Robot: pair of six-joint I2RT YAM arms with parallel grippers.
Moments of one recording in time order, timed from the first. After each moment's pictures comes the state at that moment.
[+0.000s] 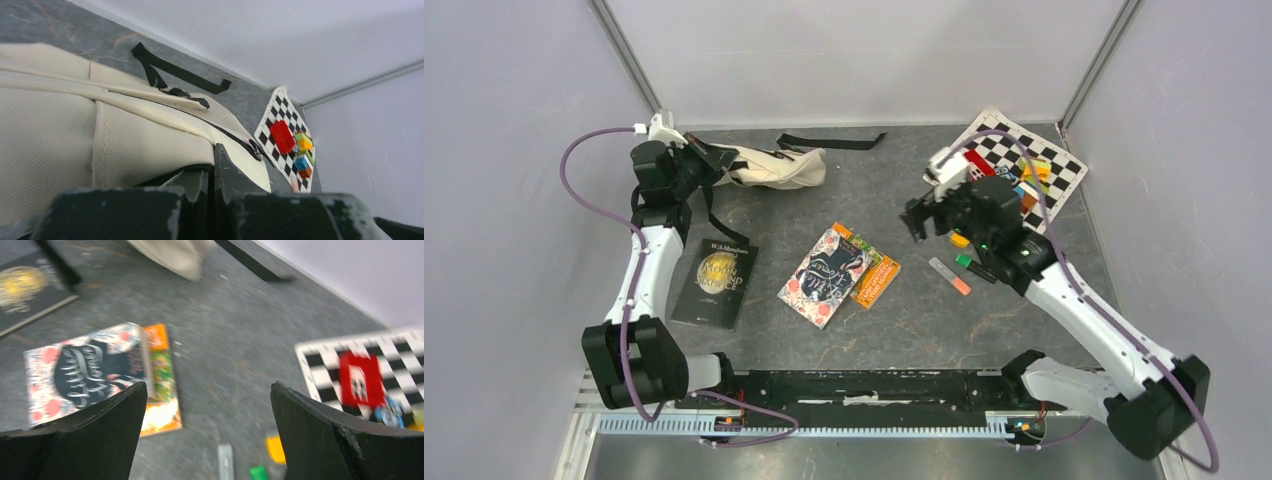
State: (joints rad) left arm 0.17 1.30 1.04 0.05 0.42 -0.66; right arm 0.48 1.02 0.92 -0.20 -0.08 -0.11
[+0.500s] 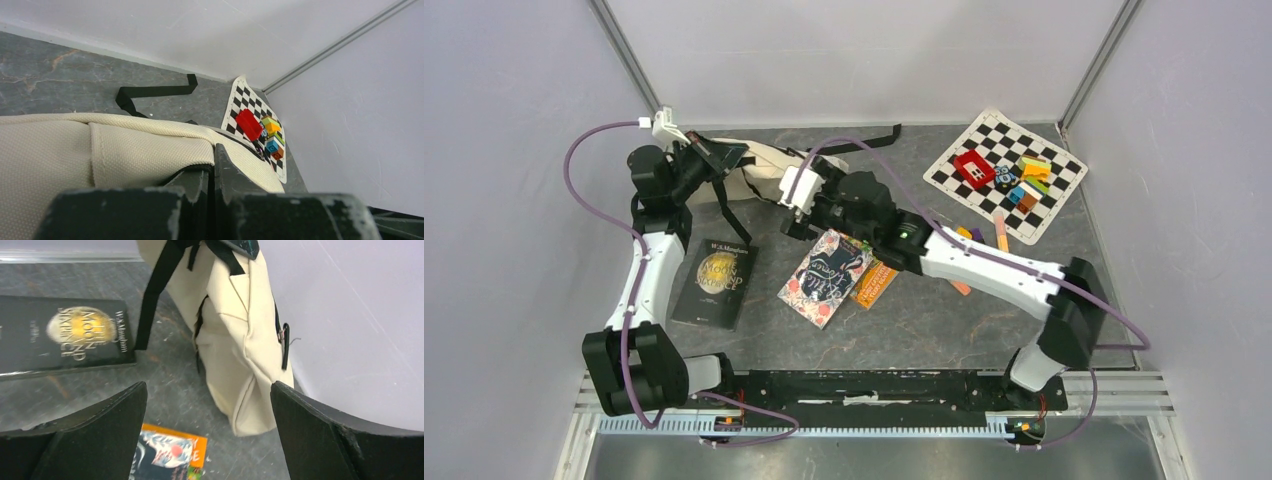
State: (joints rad) left arm 0.15 1.25 0.99 0.23 0.61 -0.68; right arm 1.00 1.57 1.37 0.03 0.04 -0.44
